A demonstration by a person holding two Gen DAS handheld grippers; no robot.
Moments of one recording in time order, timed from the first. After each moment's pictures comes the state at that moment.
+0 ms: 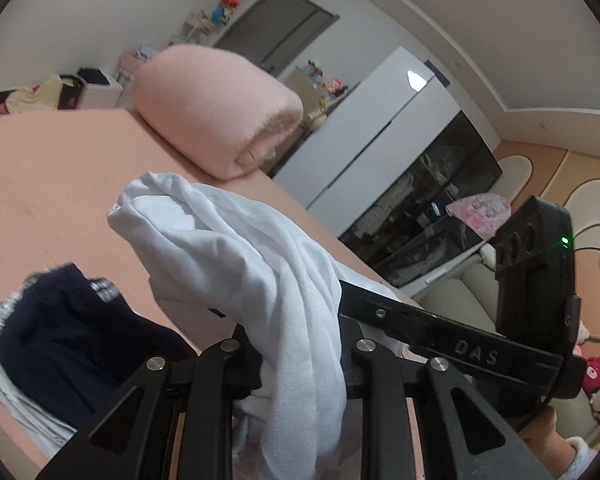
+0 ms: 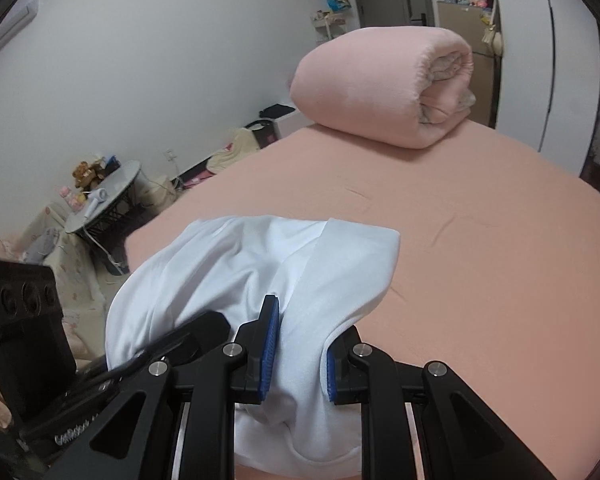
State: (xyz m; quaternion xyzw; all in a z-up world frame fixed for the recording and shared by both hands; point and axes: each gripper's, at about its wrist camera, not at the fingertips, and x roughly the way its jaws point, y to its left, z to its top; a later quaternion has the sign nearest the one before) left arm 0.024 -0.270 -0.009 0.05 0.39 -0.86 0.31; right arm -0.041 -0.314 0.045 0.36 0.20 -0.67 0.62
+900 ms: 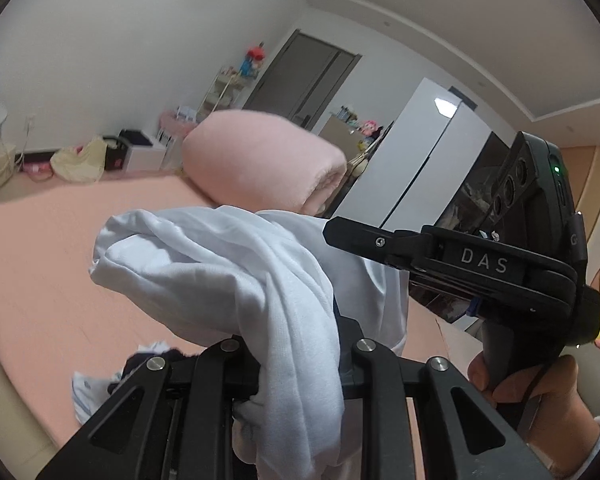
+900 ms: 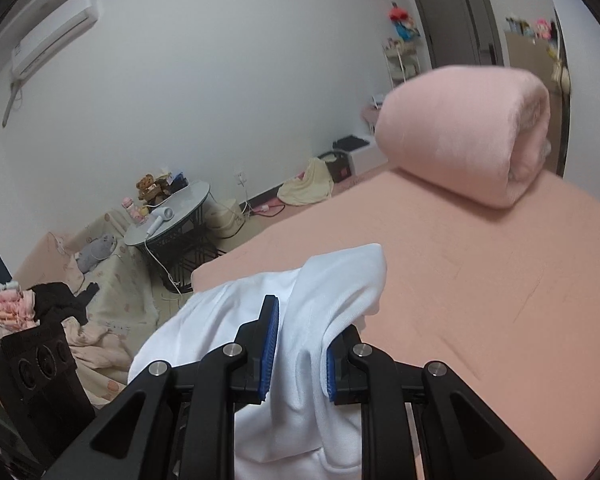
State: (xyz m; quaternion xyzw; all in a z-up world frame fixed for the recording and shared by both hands) left arm 0.076 -0.283 0.035 0.03 0.32 -0.85 0.42; right arm 0.015 -0.382 0.109 0.30 0.15 -0.60 0.72
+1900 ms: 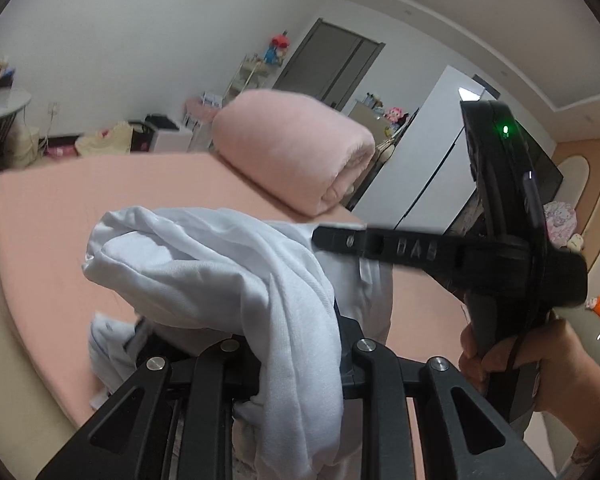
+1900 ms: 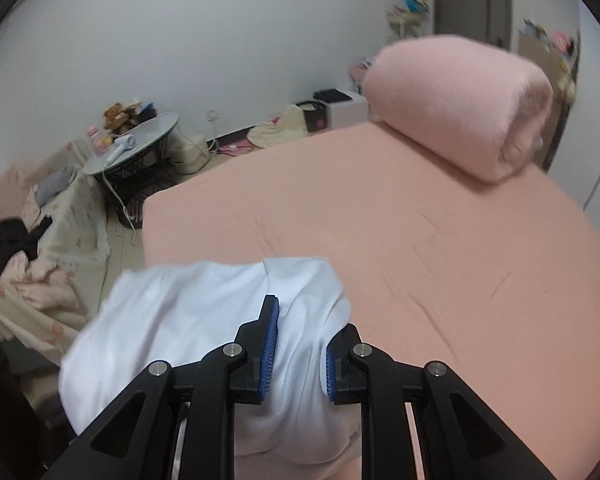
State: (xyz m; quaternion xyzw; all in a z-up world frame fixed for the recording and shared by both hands) left arm 0.080 -0.274 -0.049 0.06 0.36 -0.81 0.46; right arm 0.031 -0.411 0.016 0.32 0.27 -0.62 0.67
